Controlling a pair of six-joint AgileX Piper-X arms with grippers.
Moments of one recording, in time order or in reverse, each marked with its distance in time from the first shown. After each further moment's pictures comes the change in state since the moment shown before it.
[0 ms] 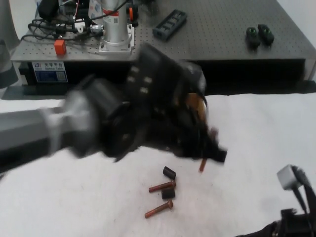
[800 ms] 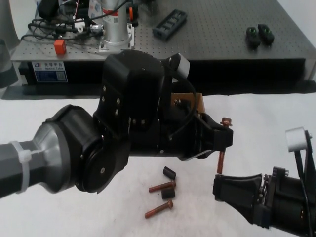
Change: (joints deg) left arm 0.0 -1.5 6.3 -13.1 8.2 -12.5; right arm 5.0 0.5 0.8 -30.3 9.4 12.4
